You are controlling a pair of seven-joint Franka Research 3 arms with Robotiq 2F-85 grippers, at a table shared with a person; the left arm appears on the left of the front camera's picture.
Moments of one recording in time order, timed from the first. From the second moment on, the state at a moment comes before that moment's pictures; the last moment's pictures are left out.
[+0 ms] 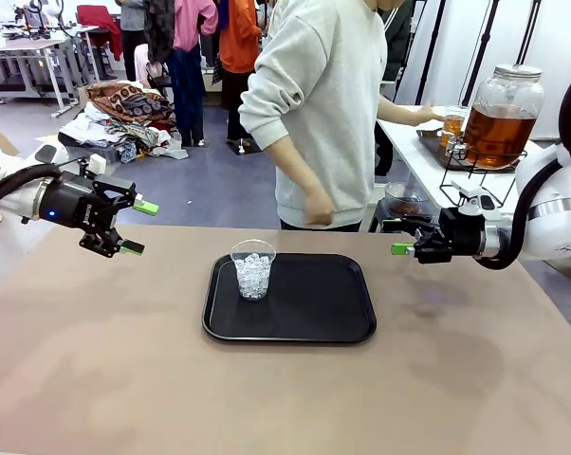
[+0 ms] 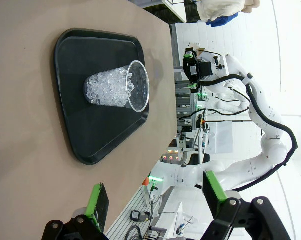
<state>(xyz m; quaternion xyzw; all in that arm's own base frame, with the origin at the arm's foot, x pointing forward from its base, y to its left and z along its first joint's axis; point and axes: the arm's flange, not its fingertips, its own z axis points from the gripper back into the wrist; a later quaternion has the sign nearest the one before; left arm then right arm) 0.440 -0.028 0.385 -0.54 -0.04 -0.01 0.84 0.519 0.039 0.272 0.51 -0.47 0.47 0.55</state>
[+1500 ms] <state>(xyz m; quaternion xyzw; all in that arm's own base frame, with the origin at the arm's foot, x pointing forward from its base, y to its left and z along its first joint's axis) 0.440 -0.028 0.385 -0.54 -0.04 -0.01 0.84 0.519 0.039 0.272 0.51 -0.47 0.47 0.55</state>
